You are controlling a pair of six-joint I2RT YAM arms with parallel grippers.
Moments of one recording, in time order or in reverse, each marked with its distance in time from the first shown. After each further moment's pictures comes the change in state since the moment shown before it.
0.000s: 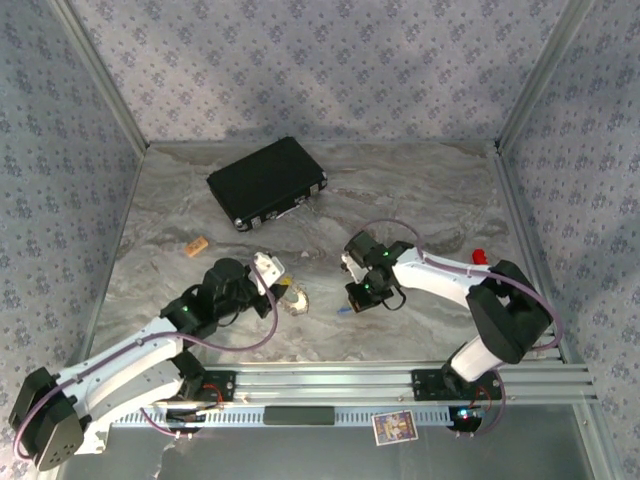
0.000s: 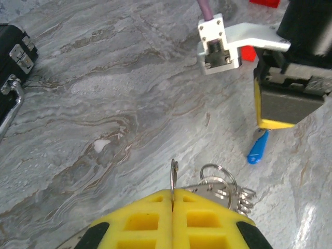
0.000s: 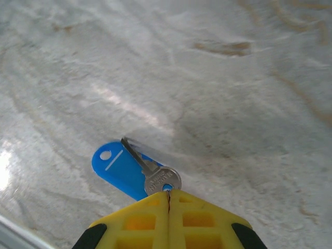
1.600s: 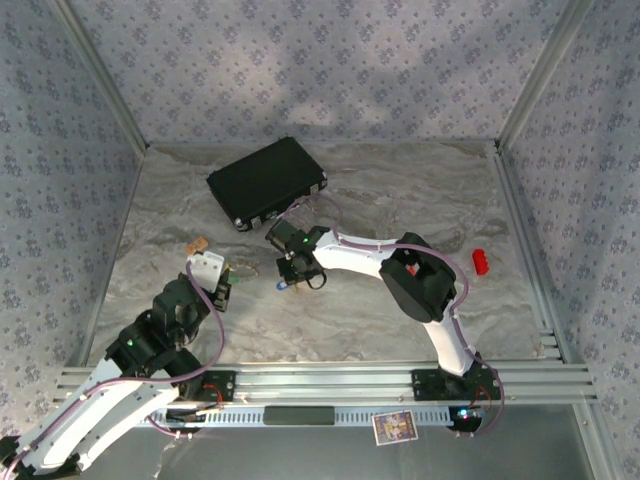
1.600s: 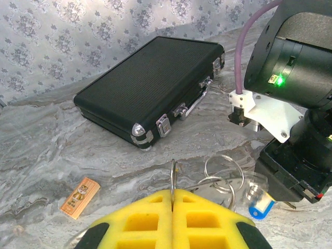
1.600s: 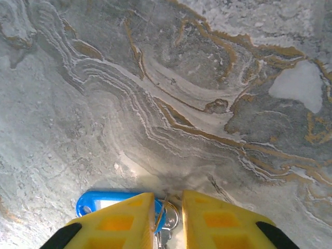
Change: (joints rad) left arm 0.000 -0.464 0.077 -0.443 -0.619 -0.109; right arm 0.226 0.546 0.641 0.064 0.254 0.287
